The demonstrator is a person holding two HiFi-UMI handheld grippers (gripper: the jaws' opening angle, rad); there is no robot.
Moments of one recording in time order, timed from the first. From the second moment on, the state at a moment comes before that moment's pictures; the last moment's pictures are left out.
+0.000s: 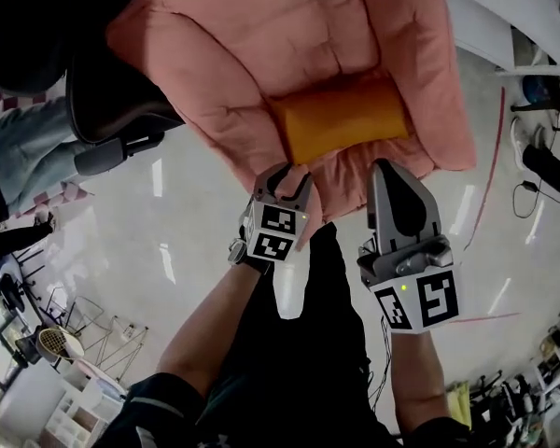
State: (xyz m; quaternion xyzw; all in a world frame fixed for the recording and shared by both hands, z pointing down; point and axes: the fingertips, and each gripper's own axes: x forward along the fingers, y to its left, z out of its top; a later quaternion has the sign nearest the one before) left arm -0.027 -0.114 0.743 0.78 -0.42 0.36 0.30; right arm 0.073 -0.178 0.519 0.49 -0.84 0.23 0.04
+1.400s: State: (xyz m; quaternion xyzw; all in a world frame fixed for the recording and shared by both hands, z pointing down) left arm -0.035 -0.113 0.901 0.66 -0.41 0.52 0.37; right arm 0.102 -0.192 0.605 0.47 -0.83 0.29 0.07
